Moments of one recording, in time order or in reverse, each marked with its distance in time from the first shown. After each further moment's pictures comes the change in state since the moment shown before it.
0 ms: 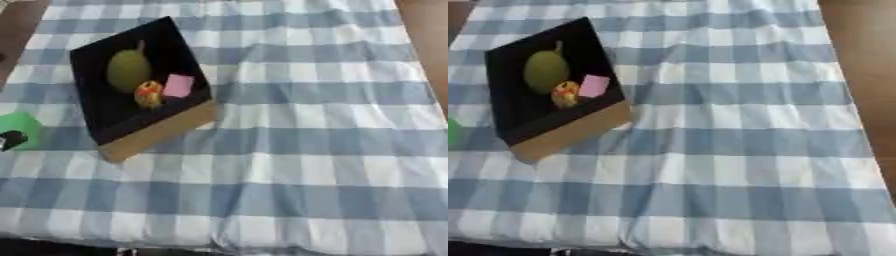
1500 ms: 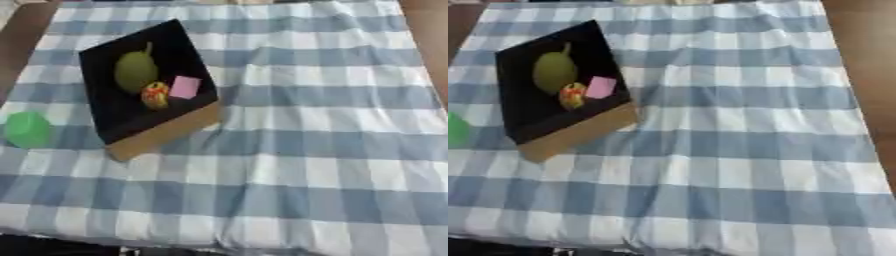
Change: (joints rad) left arm -0.043 0.016 -0.056 0.323 -0.041 0.036 -0.165; right arm 0.021 0.025 0.000 0.000 -0.008 0.017 -0.008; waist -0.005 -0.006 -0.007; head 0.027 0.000
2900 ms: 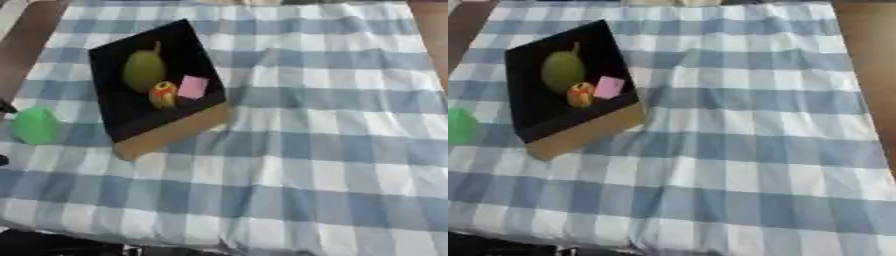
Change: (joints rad) left arm -0.119 -0.080 -0.068 0.220 0.011 -0.039 -0.012; right arm -0.003 0.021 0.000 0.000 -0.005 0.034 0.005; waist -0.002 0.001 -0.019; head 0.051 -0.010
